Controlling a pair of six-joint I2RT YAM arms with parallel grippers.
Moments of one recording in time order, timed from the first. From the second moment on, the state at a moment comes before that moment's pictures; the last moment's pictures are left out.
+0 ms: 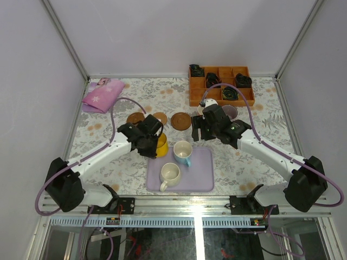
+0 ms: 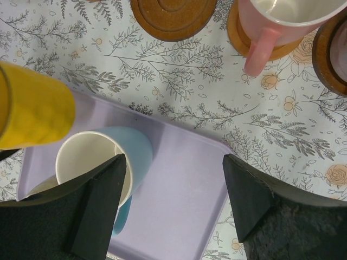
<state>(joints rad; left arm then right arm) -0.70 1.35 0.99 -0.88 -0.02 -0.51 0.70 1.34 1.05 -0.51 0.11 0.41</state>
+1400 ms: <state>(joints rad) -0.70 2.03 1.69 -0.65 -0.31 -0.58 0.69 1.20 1.05 -0.57 0.44 0.37</state>
